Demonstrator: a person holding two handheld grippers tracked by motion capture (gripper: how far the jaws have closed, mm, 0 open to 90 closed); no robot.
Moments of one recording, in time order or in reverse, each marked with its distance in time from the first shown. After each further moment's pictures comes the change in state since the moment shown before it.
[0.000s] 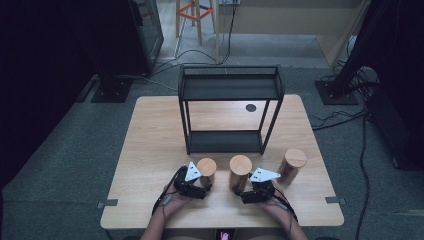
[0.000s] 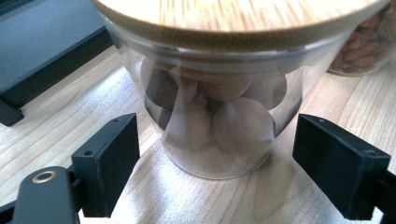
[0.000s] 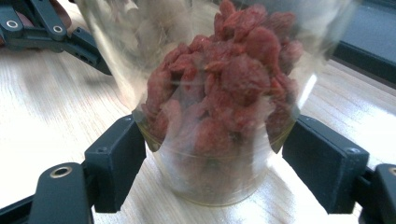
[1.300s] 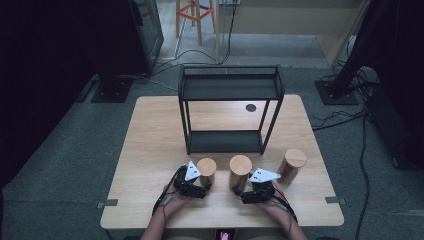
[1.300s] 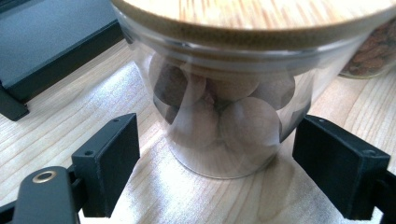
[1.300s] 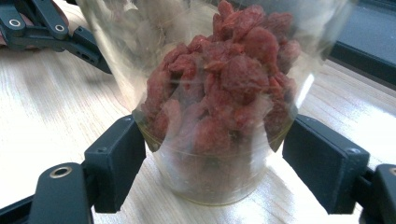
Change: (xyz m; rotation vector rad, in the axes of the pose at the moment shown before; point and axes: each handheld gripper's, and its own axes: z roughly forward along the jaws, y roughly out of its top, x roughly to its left) left arm -0.001 -0.001 0.000 -0.003 0.014 -0.027; right arm 0.003 -0.001 -0.001 -0.006 -0.011 0.006
